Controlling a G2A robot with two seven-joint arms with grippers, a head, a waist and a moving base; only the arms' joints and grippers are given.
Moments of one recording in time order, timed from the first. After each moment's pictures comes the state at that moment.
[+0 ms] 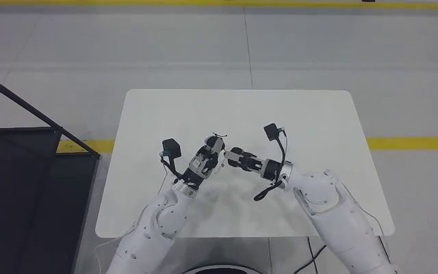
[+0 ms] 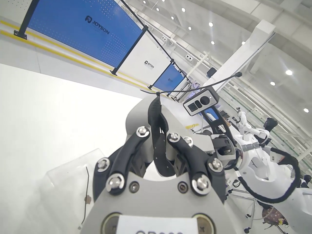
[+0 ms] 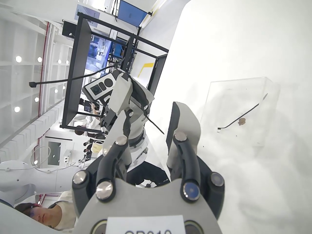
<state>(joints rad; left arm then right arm) 1.29 -1.33 -1.11 -1.53 0.69 -0.44 0.27 -1.04 -1.15 1.05 -1.58 0.05 -0.19 0.69</state>
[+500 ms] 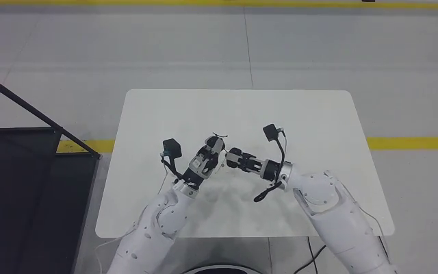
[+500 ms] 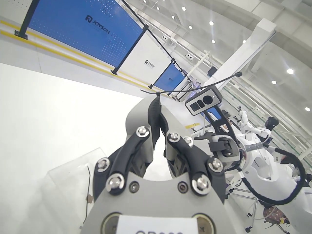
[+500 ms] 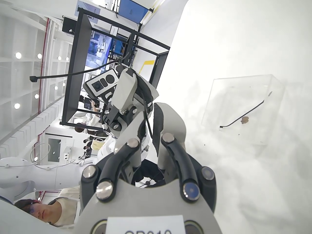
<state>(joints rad) 1.29 -1.34 -1.12 -1.52 0.70 -0.45 0.27 -1.04 -1.15 1.06 -1.58 0.04 -0.19 0.70</state>
